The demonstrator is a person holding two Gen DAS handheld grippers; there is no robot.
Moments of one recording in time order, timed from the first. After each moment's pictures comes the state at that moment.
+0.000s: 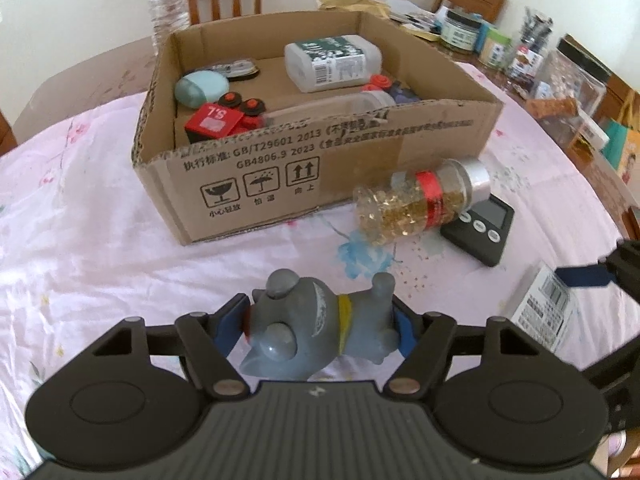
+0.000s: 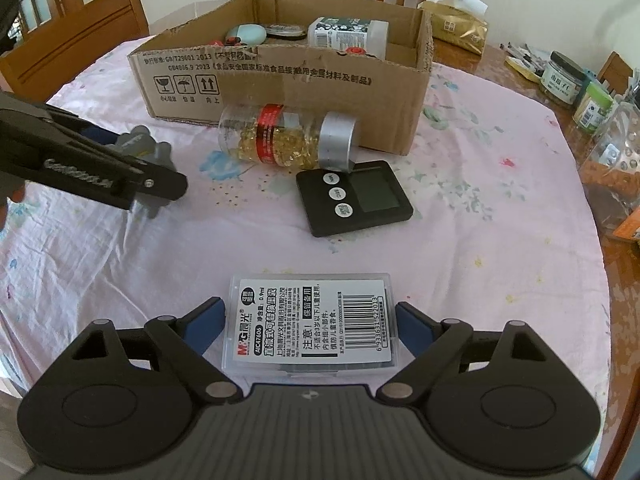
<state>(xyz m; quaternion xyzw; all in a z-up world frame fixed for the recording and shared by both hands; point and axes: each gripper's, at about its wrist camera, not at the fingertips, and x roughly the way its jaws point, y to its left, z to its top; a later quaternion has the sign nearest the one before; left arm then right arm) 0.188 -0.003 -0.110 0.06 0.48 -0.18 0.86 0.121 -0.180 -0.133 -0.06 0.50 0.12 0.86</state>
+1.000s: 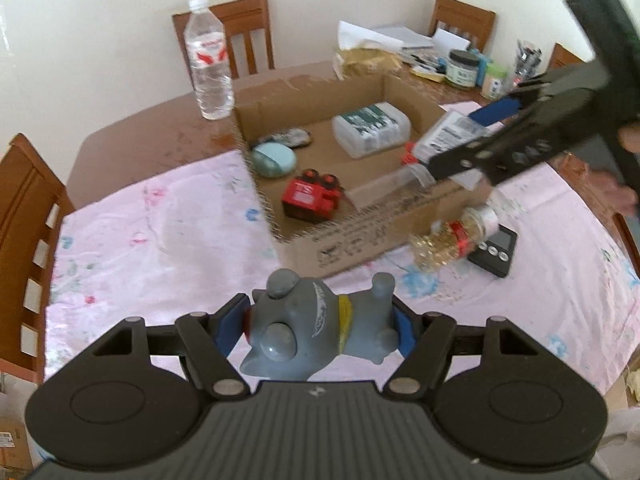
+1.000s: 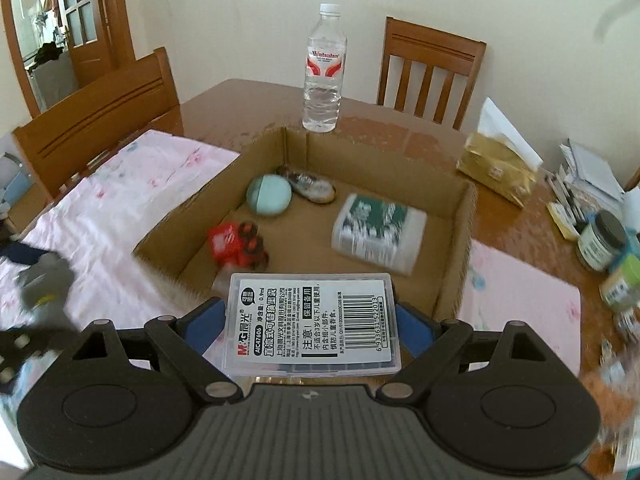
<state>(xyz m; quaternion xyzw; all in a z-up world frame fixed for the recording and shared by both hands) 0.178 0.061 -0.027 0.10 0.43 -0.17 0.88 0.267 -0.144 -0.040 -0.09 0.43 0.19 0.88</state>
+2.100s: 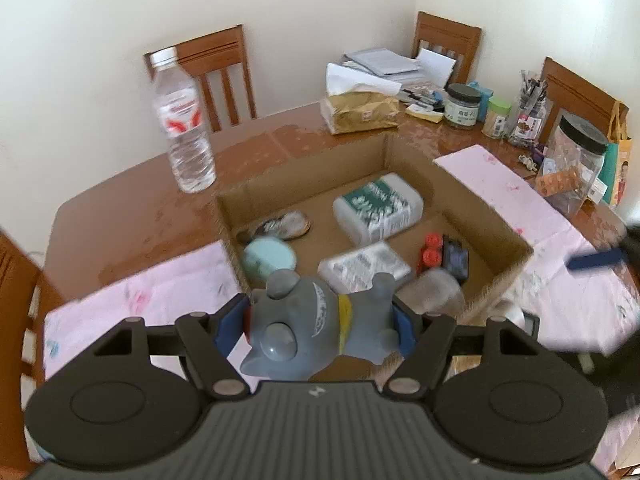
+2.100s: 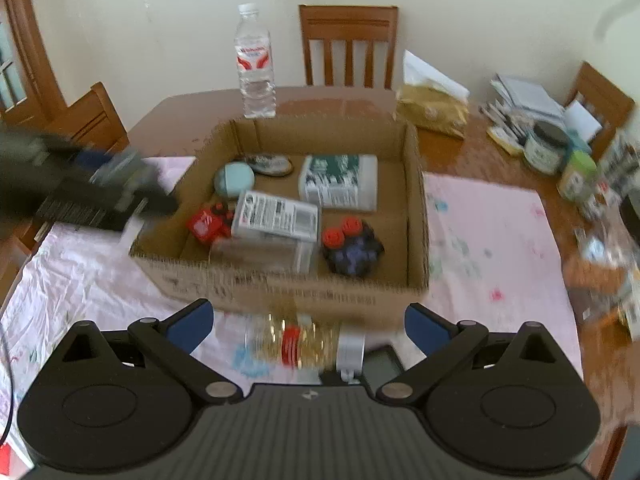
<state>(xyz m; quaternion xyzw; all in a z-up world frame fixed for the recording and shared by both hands) 0.283 0.026 -0.008 0.13 0.40 -0.21 0.88 0.200 -0.152 -0.041 0.01 0.45 0.07 0.89</state>
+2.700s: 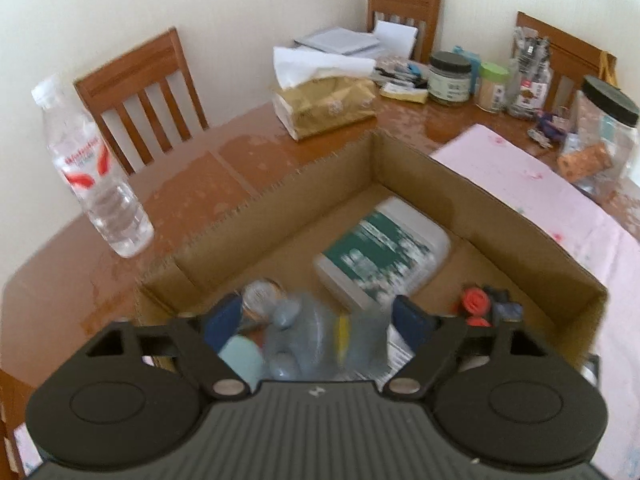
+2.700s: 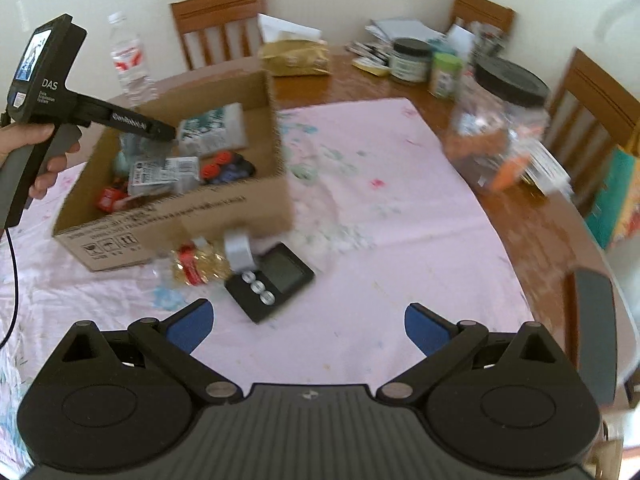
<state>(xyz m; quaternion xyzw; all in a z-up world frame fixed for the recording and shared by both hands) 0.377 -0.038 -0.055 0.20 0.39 -0.26 0.86 0.128 -0.197 -0.057 0.09 0.47 -0.10 0.87</state>
